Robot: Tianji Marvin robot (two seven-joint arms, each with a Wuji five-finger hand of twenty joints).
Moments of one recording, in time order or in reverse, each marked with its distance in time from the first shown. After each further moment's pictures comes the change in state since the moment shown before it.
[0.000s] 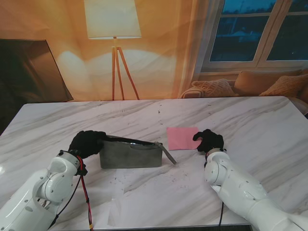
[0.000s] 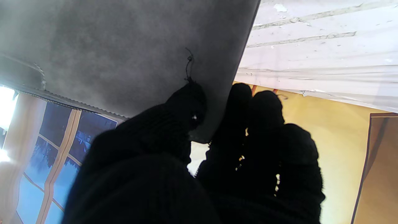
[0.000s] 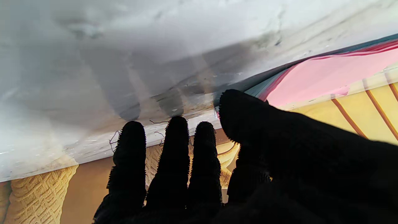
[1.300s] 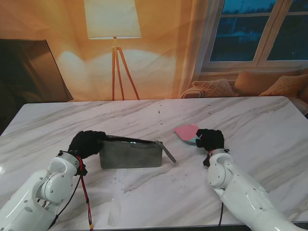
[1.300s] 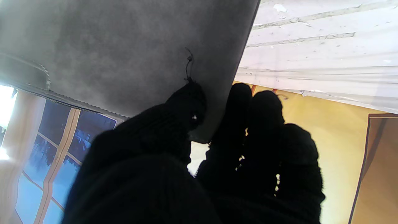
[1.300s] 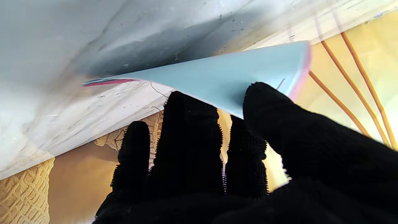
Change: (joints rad) left arm 0.004 -0.001 -0.003 -0.002 -0.006 0.002 0.004; right arm -0.108 0.020 0.157 -0.145 -0.033 -0.154 -0.067; left_hand 0.000 0.000 0.000 0.000 0.000 0.000 -0.001 0.001 0.000 0.000 0.000 0.000 0.000 0.000 0.000 0.000 0.000 0.000 0.000 0.000; right_hand -0.098 0.033 -0.071 -0.103 0.294 0.155 0.317 -0.004 0.728 0.092 0.037 0.164 0.291 0.014 0.088 0.038 0.011 -0.053 -0.029 -0.058
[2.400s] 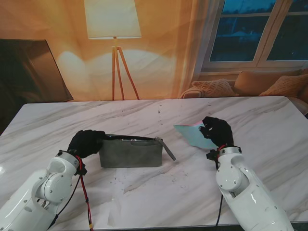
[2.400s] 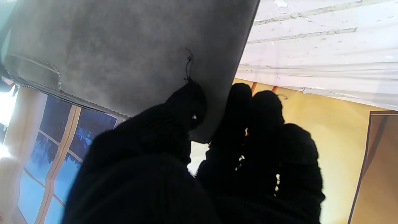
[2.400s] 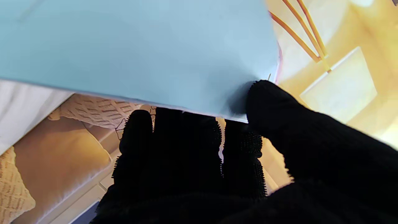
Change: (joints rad) left arm 0.000 -0.001 -0.005 0.001 0.000 -0.009 0.009; right arm -0.246 0.022 0.279 -0.420 0.037 -0.151 0.026; left_hand 0.000 0.000 -0.003 0.000 0.000 0.000 -0.001 0.009 0.000 0.000 0.000 0.000 0.000 0.000 0.000 0.000 -0.001 0.000 0.000 0.000; right_hand -0.013 -0.020 -0.001 -0.029 0.040 0.055 0.040 0.084 0.131 0.034 -0.003 -0.011 0.155 0.061 -0.001 -0.018 0.157 -0.032 0.055 -0.108
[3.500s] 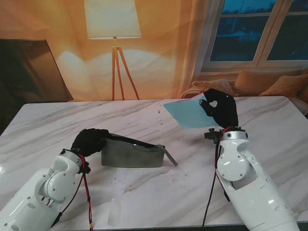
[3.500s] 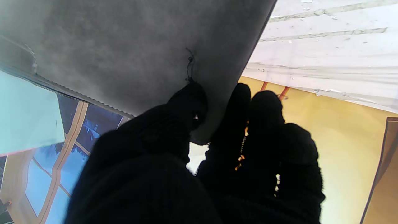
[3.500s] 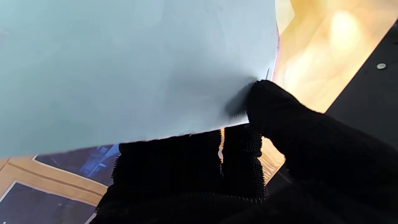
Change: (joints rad) left arm -0.034 -0.004 0.035 0.036 -0.047 -0.022 0.028; right arm -0.034 -0.009 0.057 -0.293 0.092 -0.053 -0.025; left_hand 0.016 0.009 -0.020 0.000 -0.003 -0.026 0.000 0.025 0.000 -0.009 0.000 0.000 0.000 0.000 -0.003 0.000 -0.002 0.000 -0.001 -0.012; right_hand -0.010 -0.012 0.010 -0.003 0.026 0.001 -0.009 0.002 0.009 0.001 -0.002 -0.001 0.000 0.001 -0.001 0.000 0.004 0.001 0.009 -0.036
